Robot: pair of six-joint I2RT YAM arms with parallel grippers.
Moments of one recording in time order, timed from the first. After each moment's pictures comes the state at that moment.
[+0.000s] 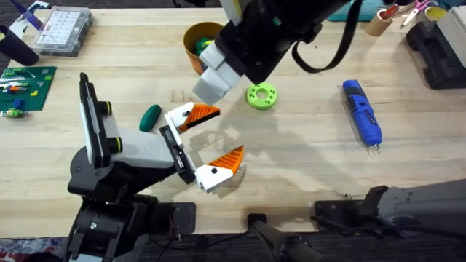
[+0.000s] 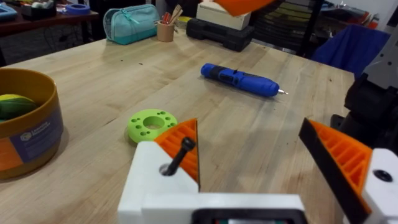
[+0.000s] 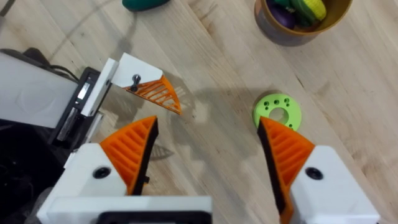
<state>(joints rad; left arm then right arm) -0.15 0.01 0.01 -0.08 0.92 -0.09 0.89 1.63 1.89 -1.33 -0.01 0.00</state>
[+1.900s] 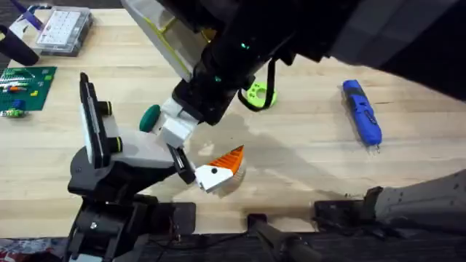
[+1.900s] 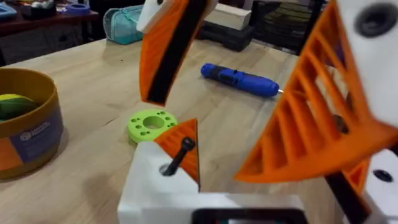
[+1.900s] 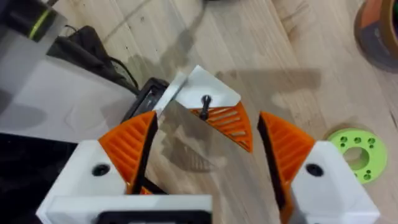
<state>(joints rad) -0.15 0.01 0.01 -0.09 0.92 -0.09 1.00 1.71 1.74 -1.13 -0.18 0.01</state>
